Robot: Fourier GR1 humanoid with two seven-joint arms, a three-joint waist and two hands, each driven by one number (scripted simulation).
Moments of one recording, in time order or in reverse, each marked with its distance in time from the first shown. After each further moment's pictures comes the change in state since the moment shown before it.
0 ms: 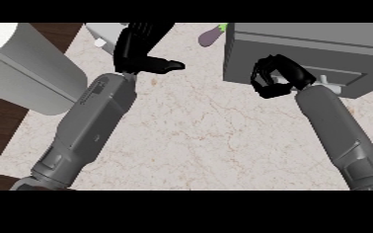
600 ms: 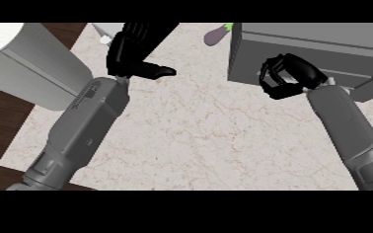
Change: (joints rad) left arm 0.047 0.033 -0.007 -0.040 0.007 -0.064 0.009; right arm 0.023 -0.040 -0.039 -0.035 -0.089 0.147 0.003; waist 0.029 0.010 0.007
